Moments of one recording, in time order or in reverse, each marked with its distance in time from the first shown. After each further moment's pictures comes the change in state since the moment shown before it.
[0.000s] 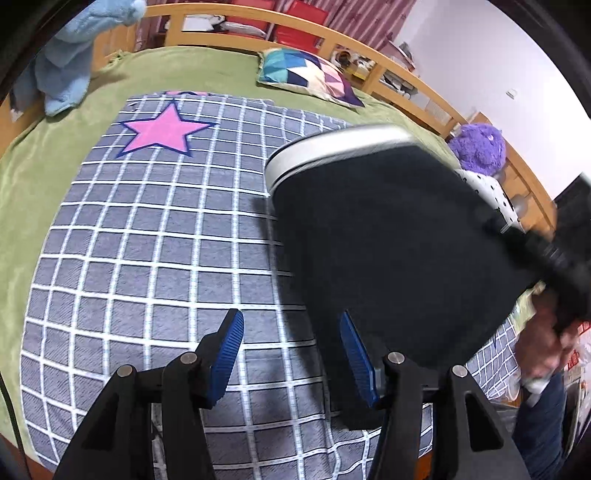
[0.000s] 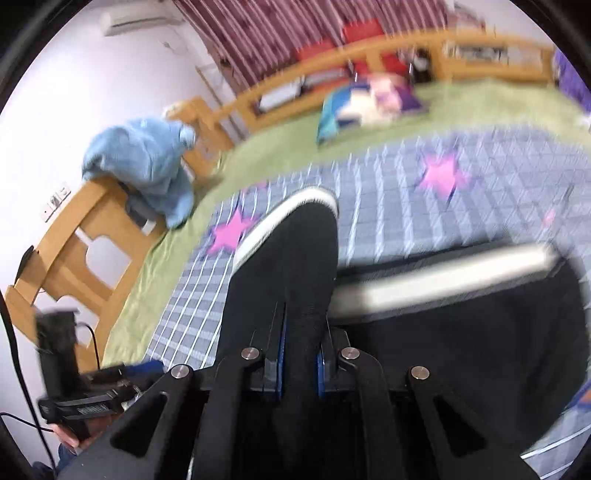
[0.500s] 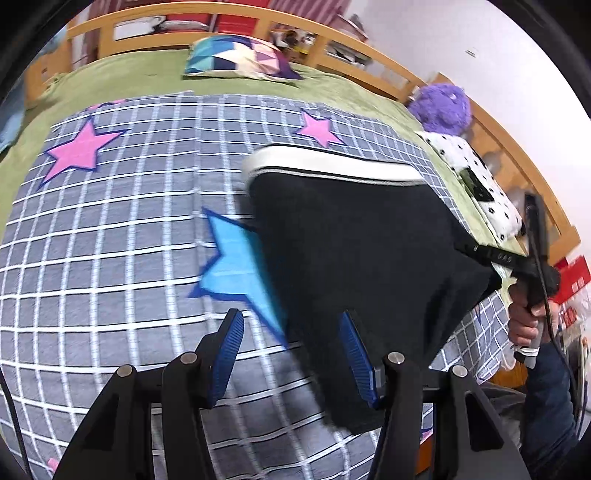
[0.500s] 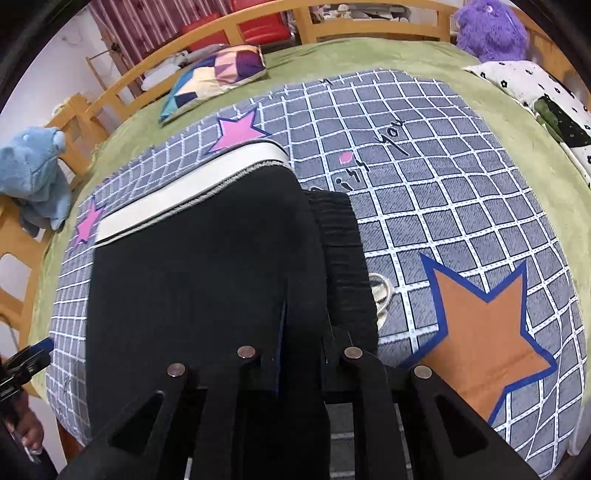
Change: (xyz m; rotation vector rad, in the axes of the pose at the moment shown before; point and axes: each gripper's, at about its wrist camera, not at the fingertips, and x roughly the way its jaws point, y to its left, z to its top) left arm 0.039 -0.087 0.001 0.147 0.063 -0.086; right arm -0.053 -0.186 -0.028 0.146 0.164 -0.370
